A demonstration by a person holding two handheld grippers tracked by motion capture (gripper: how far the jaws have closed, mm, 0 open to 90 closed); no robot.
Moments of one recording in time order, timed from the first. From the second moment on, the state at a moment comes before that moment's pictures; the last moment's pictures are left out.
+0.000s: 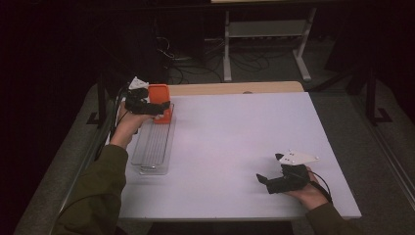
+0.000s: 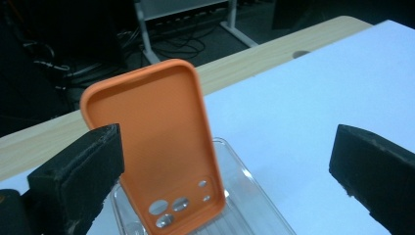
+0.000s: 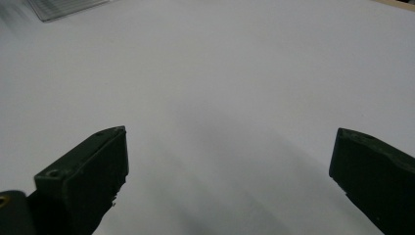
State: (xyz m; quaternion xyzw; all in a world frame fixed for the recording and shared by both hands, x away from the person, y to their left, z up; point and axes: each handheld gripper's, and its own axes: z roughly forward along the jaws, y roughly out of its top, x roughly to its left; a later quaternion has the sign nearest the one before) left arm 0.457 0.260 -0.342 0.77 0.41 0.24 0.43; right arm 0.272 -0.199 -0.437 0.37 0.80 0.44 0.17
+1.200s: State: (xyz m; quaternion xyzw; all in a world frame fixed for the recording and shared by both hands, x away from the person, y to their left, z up) left arm 0.371 0.249 -0.356 0.80 0.32 0.16 0.48; right arm 0.284 -0.198 -0.407 0.34 0.80 0.47 0.16
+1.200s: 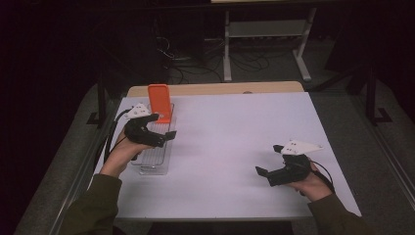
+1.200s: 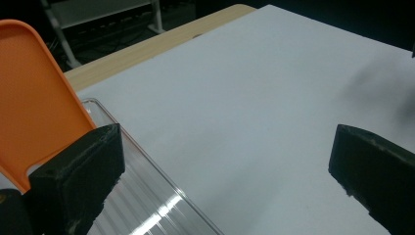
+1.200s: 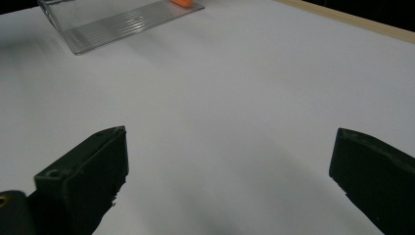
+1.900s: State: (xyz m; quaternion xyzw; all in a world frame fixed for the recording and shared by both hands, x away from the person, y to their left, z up) left arm 0.332 0.254 -0.372 0.81 0.29 0.14 0.50; right arm 0.286 -0.196 -0.402 0.33 0.80 0.47 0.16
